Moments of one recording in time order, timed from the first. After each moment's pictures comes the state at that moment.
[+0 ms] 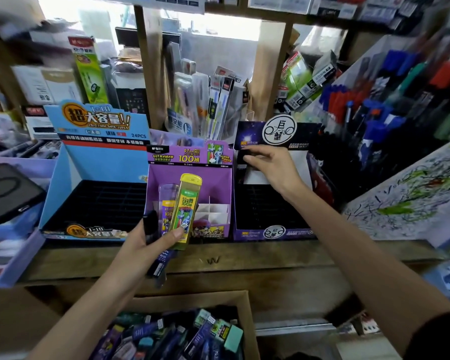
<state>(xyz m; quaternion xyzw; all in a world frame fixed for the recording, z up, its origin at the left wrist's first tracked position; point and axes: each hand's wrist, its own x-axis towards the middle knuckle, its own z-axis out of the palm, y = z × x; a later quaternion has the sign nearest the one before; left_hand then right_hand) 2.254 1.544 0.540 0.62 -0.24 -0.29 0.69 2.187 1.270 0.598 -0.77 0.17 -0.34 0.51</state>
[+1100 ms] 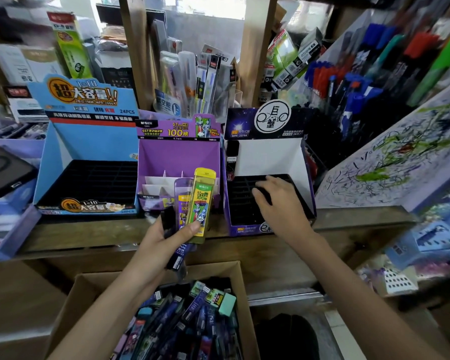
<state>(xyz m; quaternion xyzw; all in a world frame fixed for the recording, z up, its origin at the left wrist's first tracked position) 2.204 1.544 0.526 0.59 -0.24 -0.35 0.69 2.085 1.341 0.544 -0.90 0.32 -0.22 0.18</state>
